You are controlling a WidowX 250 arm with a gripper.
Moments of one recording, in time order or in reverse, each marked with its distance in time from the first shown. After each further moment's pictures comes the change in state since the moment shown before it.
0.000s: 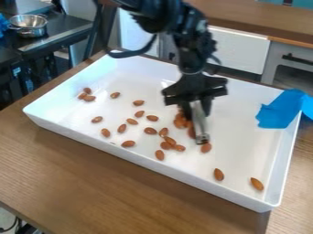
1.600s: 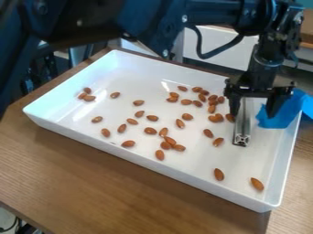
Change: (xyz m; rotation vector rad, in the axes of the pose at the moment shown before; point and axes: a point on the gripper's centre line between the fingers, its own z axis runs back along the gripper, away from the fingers) arm -0.018 -0.110 0.004 0.074 0.037 -0.176
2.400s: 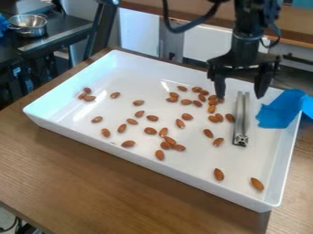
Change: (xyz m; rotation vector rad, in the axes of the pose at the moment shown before) arm 0.004 0.024 0.037 -0.082 0.016 0.019
